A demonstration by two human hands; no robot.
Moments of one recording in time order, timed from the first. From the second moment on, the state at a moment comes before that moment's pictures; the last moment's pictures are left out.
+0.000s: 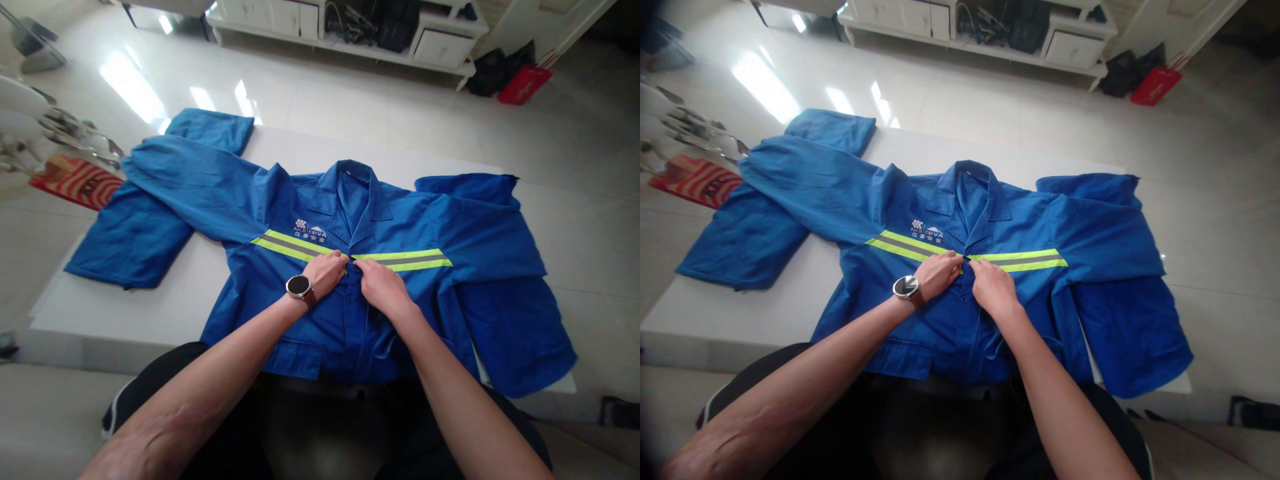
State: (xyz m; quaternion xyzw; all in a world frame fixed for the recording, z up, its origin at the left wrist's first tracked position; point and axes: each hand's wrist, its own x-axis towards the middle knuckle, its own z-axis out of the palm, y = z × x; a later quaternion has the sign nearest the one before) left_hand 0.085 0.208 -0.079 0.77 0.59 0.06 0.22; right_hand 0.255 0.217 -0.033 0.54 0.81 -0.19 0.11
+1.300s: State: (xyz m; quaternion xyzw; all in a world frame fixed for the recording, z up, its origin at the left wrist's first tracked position) left_hand 0.078 0.213 -0.089 0.77 0.57 0.16 0.25; right_hand 0.262 0.222 -0.045 0.52 0.81 -0.24 0.08
